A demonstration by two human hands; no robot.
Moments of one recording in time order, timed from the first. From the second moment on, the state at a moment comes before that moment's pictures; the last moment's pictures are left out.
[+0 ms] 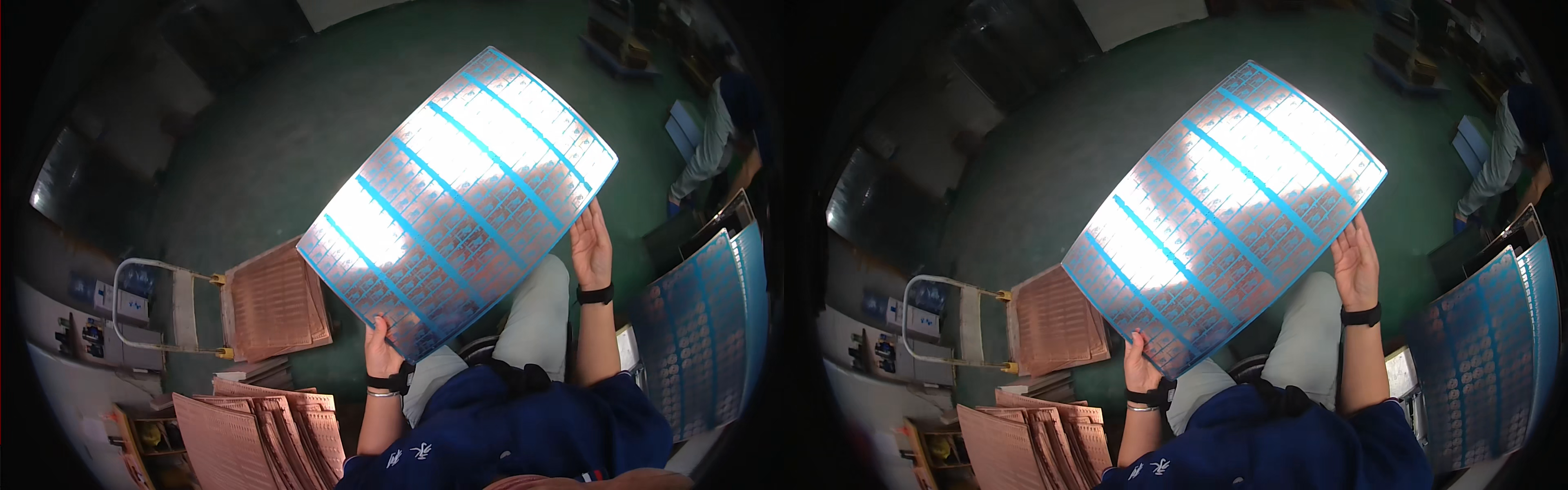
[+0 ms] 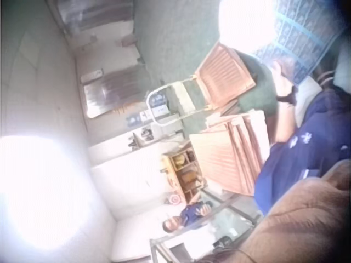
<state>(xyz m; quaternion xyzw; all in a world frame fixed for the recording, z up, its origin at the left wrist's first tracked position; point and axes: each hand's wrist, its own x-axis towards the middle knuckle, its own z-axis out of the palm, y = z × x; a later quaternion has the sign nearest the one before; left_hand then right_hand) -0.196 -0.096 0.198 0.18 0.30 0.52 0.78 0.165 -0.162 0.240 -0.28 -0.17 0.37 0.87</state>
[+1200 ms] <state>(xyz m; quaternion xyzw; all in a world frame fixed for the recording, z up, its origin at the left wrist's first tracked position) -0.294 -0.072 0.170 0.23 0.53 0.57 0.59 0.191 -0.202 0.258 -0.52 -0.22 0.35 0.75</state>
